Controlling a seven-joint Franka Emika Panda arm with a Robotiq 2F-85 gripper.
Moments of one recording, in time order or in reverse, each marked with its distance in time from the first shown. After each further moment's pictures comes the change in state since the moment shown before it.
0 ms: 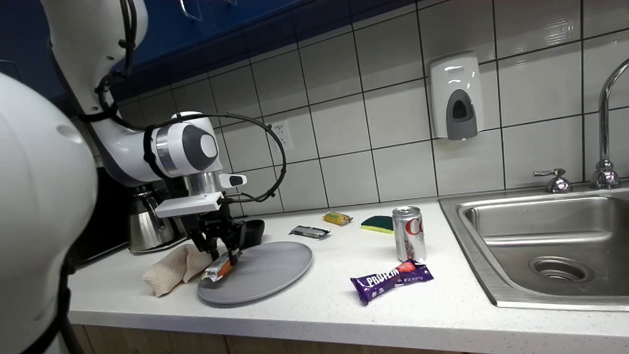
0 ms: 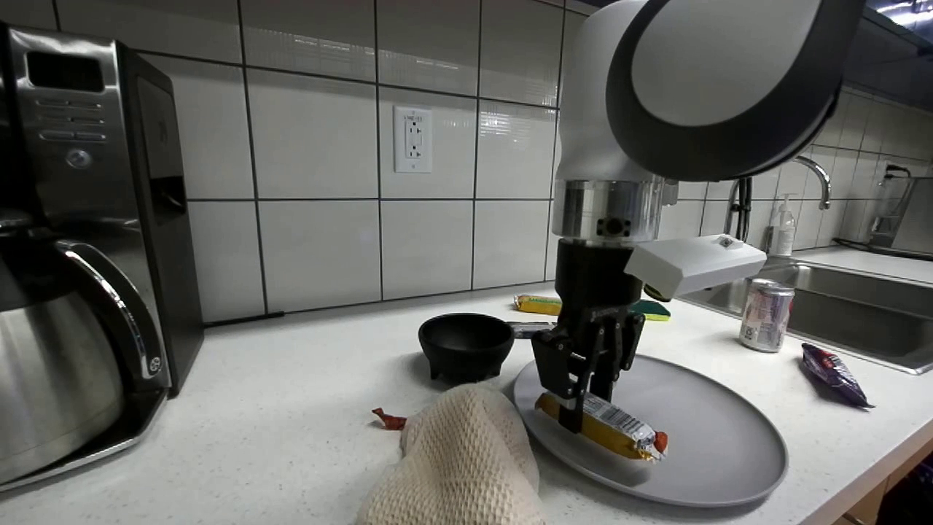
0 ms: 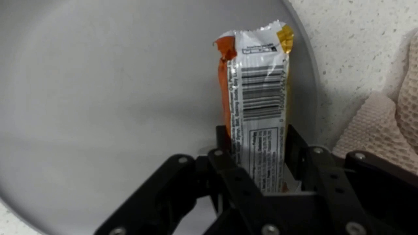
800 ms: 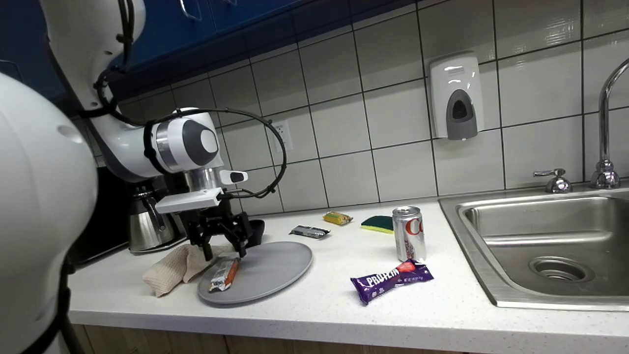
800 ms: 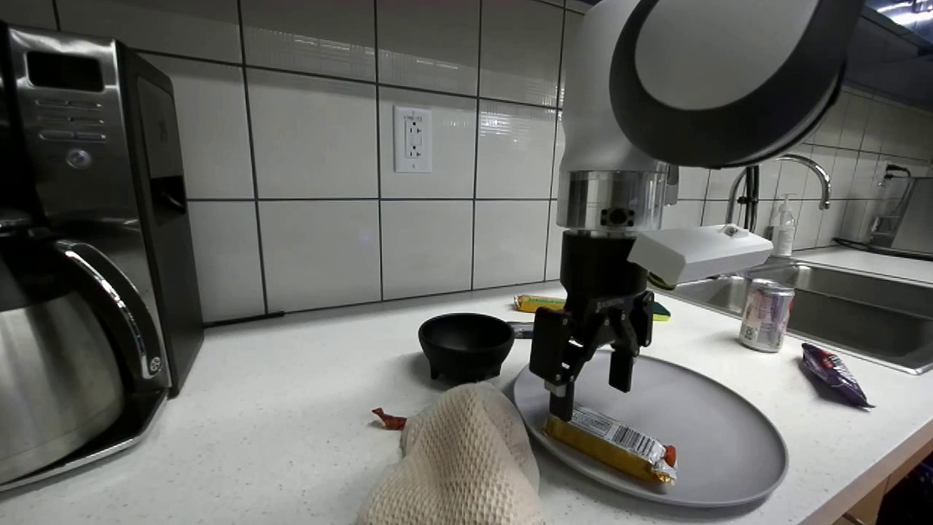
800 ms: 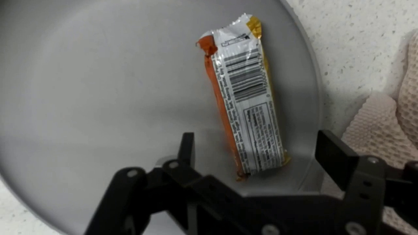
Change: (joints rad) arm 0.001 -0.023 -0.010 0.000 -0.002 -0.031 0.016
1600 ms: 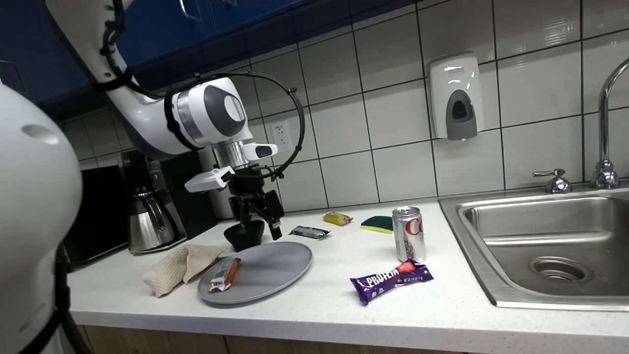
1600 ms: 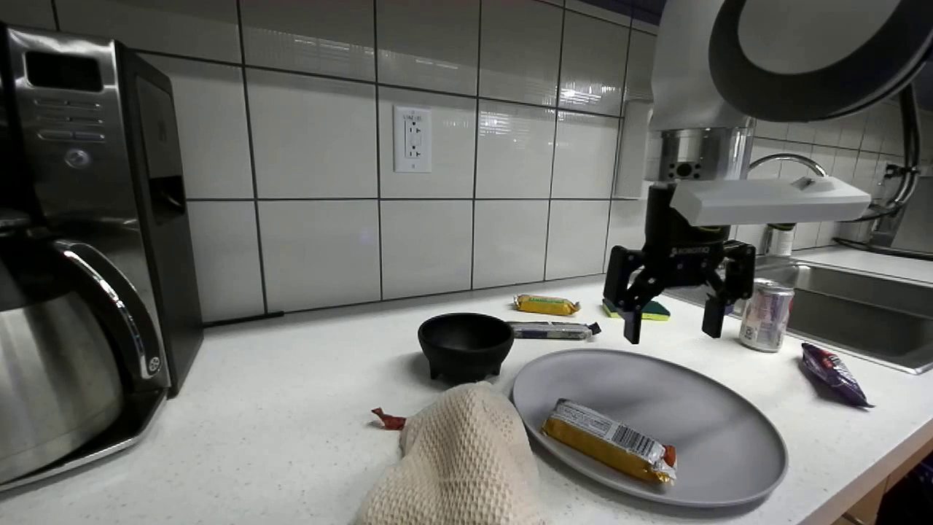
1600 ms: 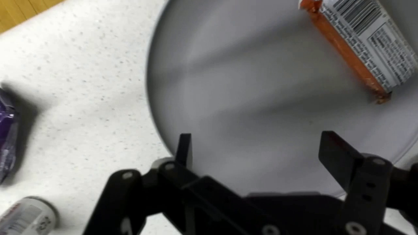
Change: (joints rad) arm -0.120 -0.182 -0.101 -0.096 -0.123 -0.041 0.392
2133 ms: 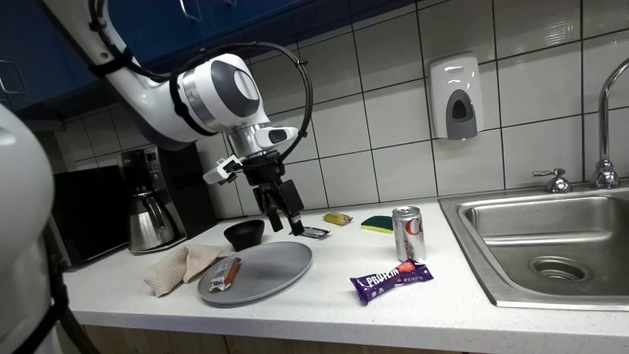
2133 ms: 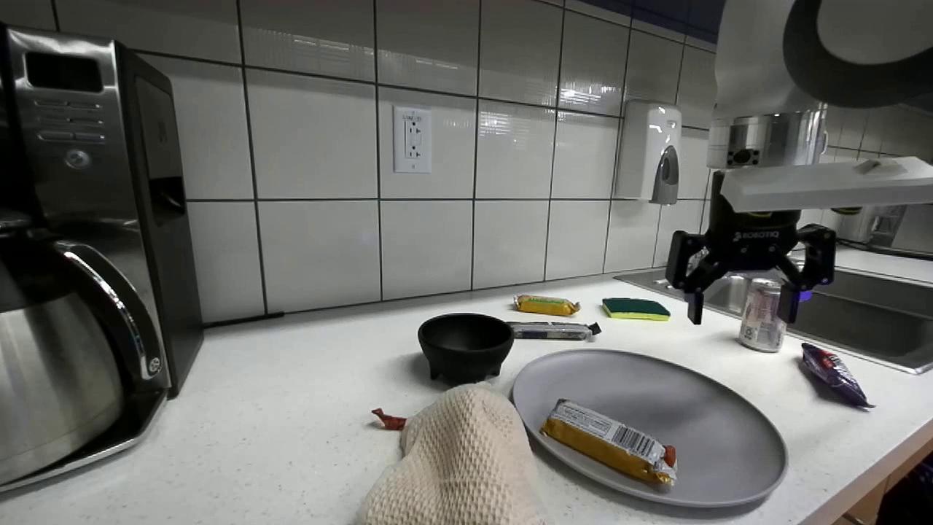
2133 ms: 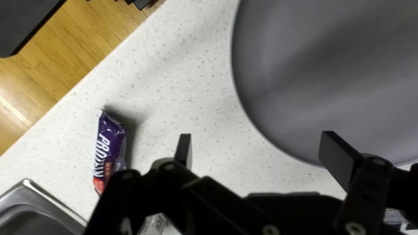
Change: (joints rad) arm -0.141 -0.126 -0.003 -0.080 -0.094 -0.049 0.184
